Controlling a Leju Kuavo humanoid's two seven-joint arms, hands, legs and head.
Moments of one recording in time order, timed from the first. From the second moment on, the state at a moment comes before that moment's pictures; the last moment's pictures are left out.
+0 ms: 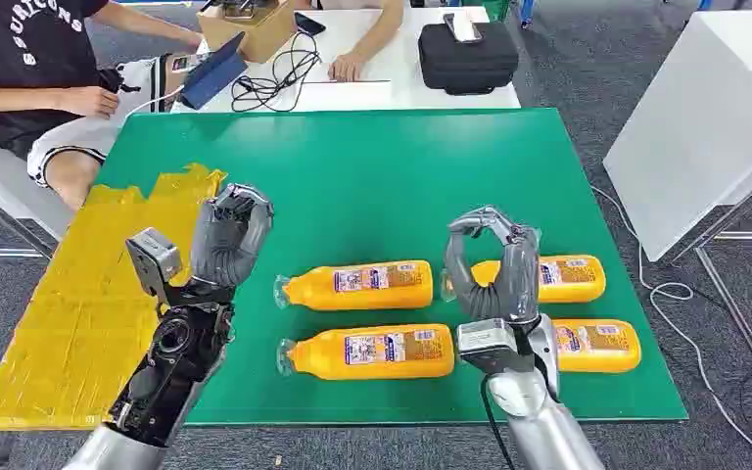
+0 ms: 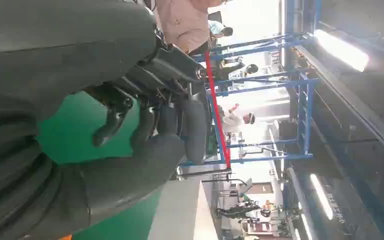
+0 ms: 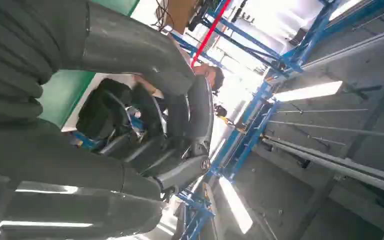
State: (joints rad) left arm -0.33 -0.01 -0.33 -1.39 0.12 -0.05 -0.53; right arm -0.25 0.06 0.43 -1.53 0.41 -0.49 -0.51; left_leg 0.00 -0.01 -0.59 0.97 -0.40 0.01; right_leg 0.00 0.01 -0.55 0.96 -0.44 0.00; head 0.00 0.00
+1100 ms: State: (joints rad) left arm -0.01 -0.10 -0.36 -1.44 -0.16 0.23 -0.46; right arm 0.20 0.03 0.39 -1.78 -0.13 -0.19 -0.43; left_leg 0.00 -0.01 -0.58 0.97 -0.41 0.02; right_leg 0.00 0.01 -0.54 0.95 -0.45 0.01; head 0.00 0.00
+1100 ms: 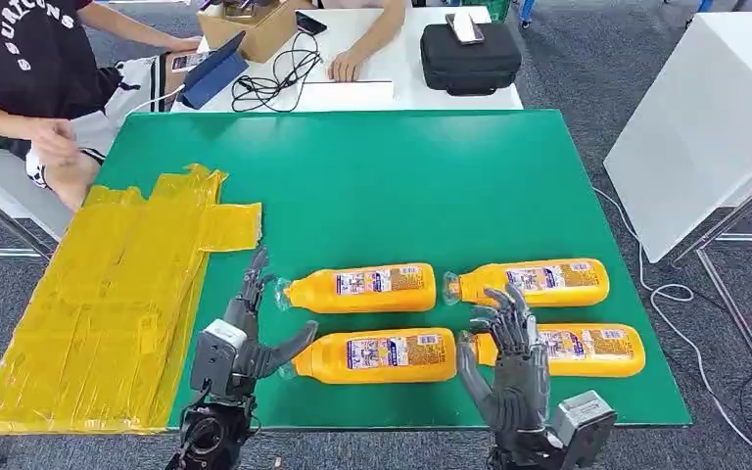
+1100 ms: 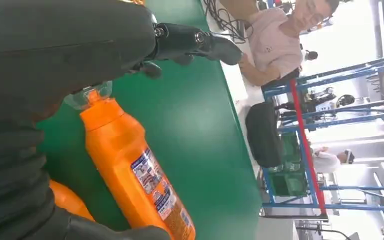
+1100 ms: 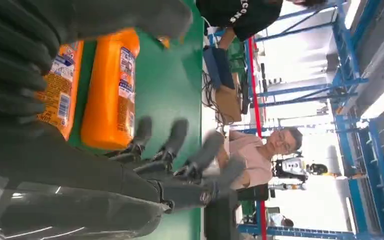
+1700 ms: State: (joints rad) left arm 0.01 -0.15 -0.31 -1.43 -0.15 0.19 -0.47; right arm 0.26 -0.12 0.09 -1.89 0.54 -0.03 -0.20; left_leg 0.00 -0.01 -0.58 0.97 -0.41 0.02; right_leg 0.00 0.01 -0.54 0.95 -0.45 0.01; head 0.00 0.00
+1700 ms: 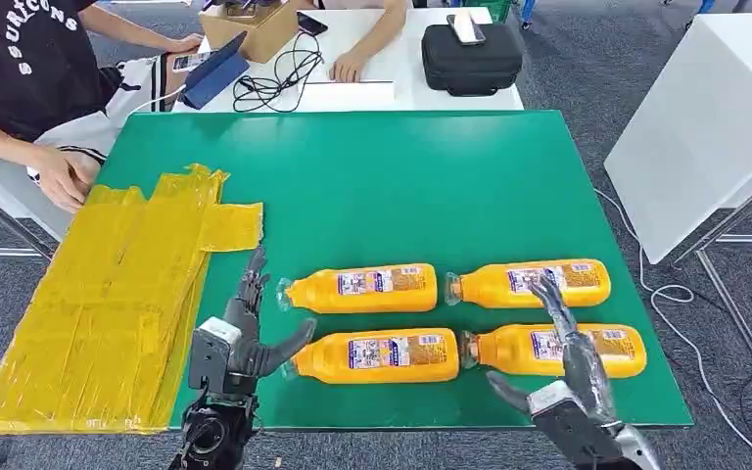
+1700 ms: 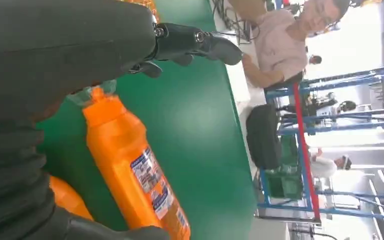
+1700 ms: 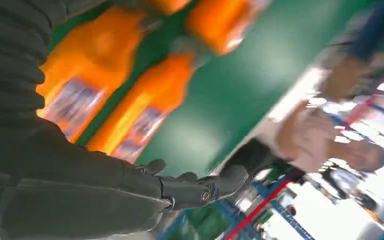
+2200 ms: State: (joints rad) left arm 0.01 -0.16 -0.28 -1.38 -0.11 0.14 -0.48; right arm 0.37 -0.29 -0.20 -1.95 0.86 0.12 -0.15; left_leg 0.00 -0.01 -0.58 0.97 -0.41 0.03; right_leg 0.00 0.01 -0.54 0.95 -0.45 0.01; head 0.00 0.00
